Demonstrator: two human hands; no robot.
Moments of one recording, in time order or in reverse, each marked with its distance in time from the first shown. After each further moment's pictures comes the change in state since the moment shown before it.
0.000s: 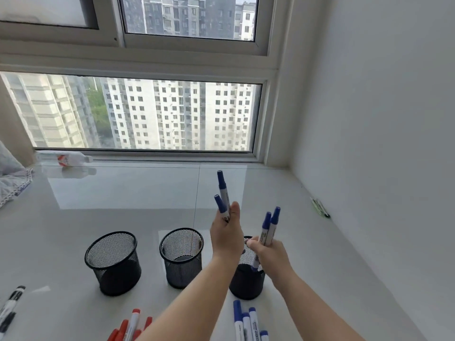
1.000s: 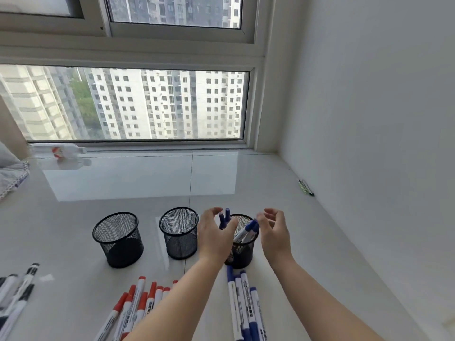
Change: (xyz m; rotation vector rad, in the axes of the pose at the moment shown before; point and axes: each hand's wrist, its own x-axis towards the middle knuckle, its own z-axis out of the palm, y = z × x) left_hand -0.047 -0.016 -0.032 0.375 -0.077 0.038; right_hand -0.054 -0.013 -0.020 0.075 0.243 -0.126
